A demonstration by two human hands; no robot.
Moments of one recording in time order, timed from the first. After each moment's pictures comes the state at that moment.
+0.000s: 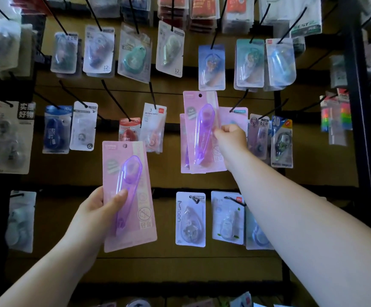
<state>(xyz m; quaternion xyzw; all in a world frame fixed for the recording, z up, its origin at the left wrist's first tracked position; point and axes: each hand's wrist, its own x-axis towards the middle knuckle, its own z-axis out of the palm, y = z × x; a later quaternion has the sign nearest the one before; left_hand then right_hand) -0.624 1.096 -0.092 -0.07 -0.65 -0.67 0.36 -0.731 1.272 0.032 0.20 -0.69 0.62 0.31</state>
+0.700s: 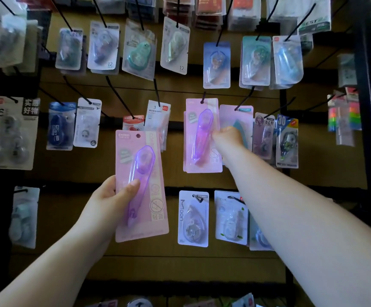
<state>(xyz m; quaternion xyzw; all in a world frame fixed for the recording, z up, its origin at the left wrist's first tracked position) -0.628 1.104 -0.083 -0.09 -0.66 -0.66 0.35 -0.752 1.261 0.039 0.17 -0.75 0.57 0.29</state>
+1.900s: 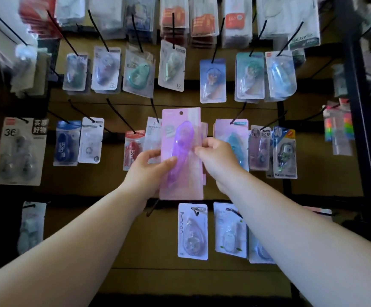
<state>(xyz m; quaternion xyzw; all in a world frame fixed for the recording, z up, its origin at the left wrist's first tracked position) -0.646 1.149 -0.012 -0.10 -0.68 -0.63 0.36 -0.698 1.266 0.019 0.33 -0.69 0.59 0.26</state>
